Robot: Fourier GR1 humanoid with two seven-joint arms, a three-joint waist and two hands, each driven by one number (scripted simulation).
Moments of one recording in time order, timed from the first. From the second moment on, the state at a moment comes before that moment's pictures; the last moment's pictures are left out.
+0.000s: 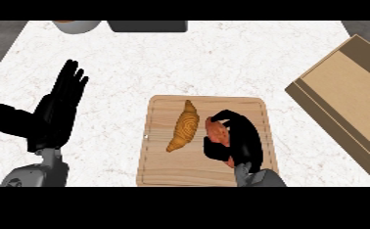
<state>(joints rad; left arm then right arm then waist) -0.11 0.14 0.06 -1.67 0.14 0.12 0.23 -0.16 -0.01 0.49 -1.56 0.71 -0.21 0.94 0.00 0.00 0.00</state>
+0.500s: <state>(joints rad) -0.10 0.12 0.05 -1.66 0.12 0.12 0.22 -0.11 -0.13 0.70 -1.65 0.86 -0.11 0.77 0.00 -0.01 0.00</state>
